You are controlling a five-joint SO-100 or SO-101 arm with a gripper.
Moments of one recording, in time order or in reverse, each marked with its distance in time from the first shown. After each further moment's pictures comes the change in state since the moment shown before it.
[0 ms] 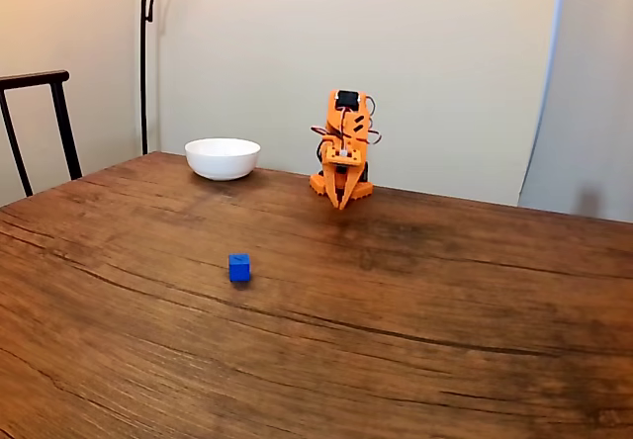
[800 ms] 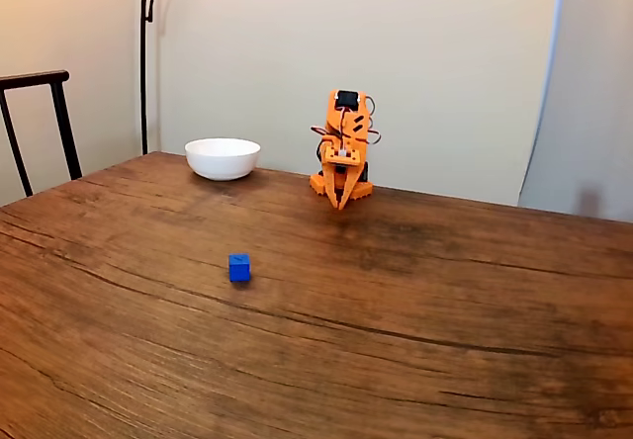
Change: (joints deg) arm 0.4 0.0 0.0 0.0 -0.4
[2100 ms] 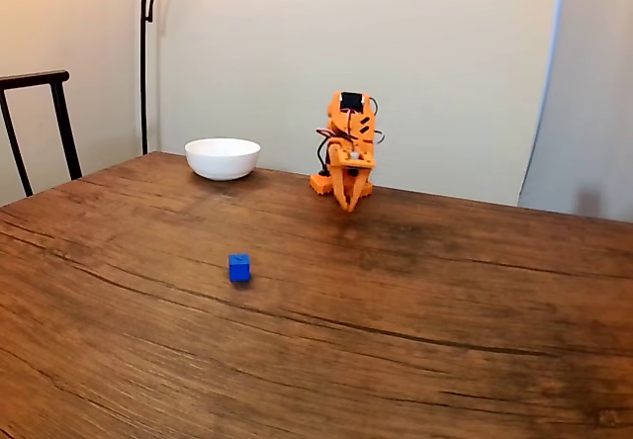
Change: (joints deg) arm -5.2 -0.8 0.2 -4.4 -0.9
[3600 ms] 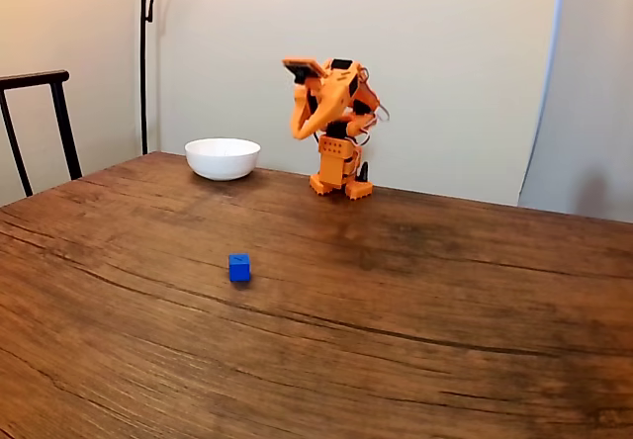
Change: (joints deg) arm 23.7 -13.0 -25.0 -17.1 -4.9
